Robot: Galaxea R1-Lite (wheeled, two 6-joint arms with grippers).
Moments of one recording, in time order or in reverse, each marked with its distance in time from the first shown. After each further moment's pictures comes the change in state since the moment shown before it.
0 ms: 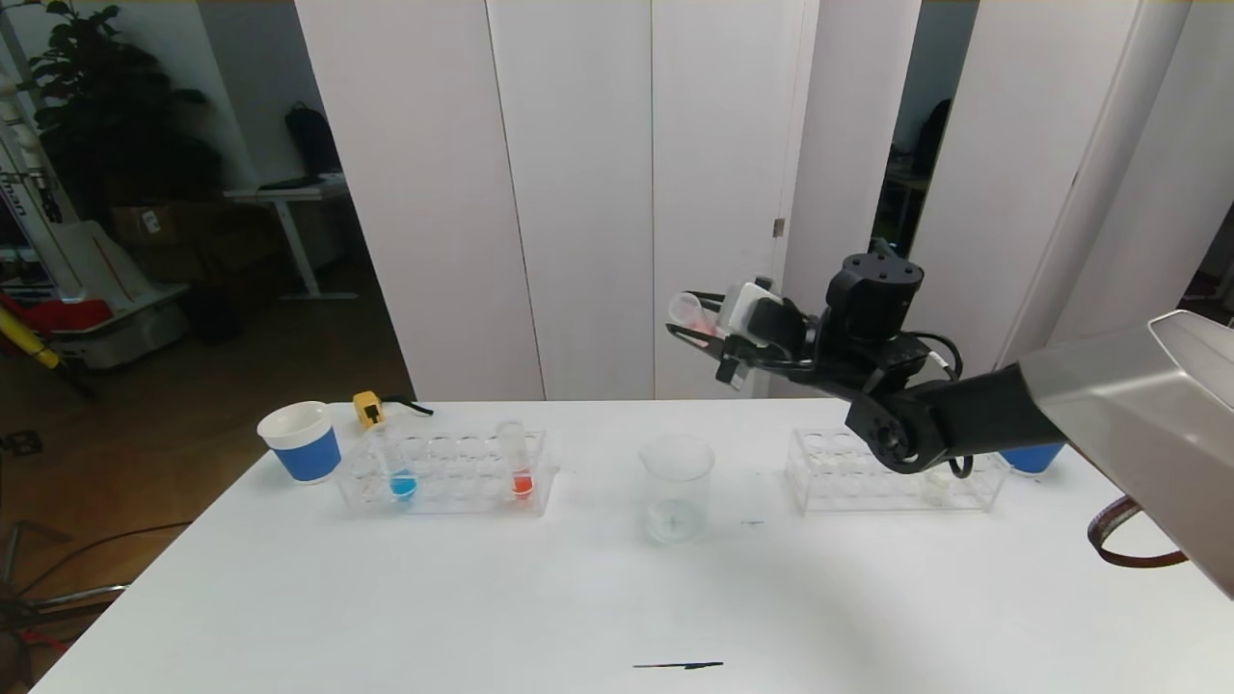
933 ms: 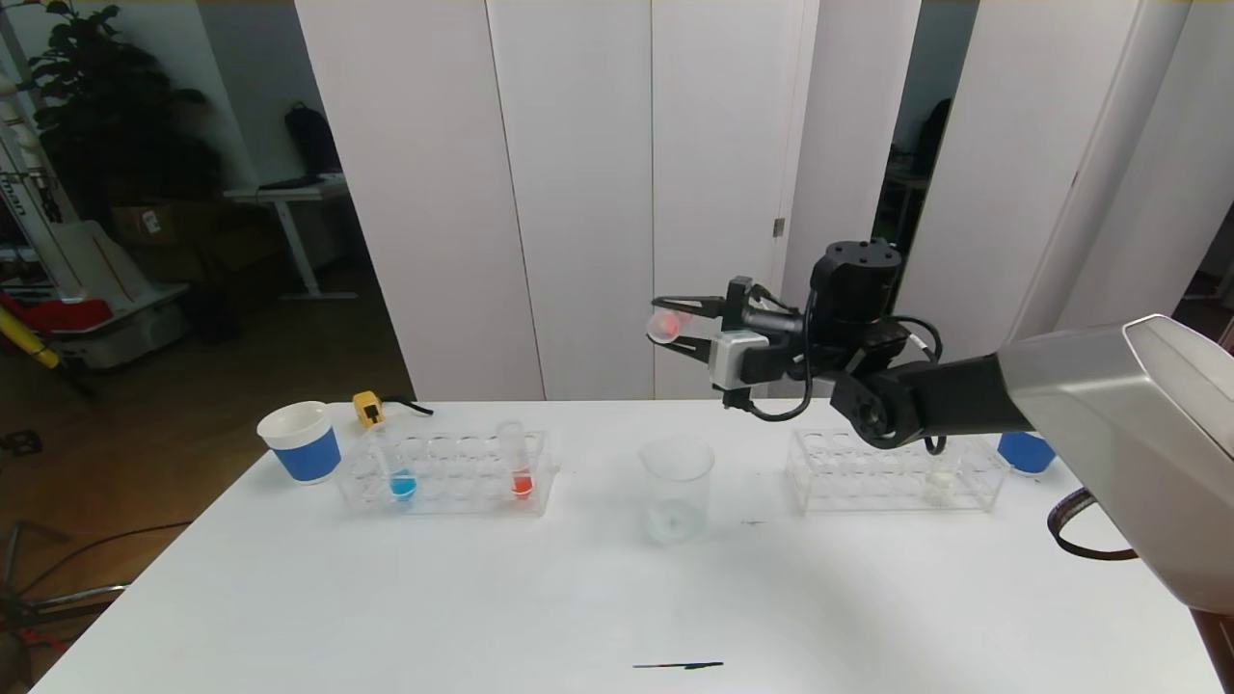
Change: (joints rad) left arm 0.000 0.000 0.000 0.000 0.000 0.000; right arm -0.003 0.071 -0.181 0.108 0.241 -0.443
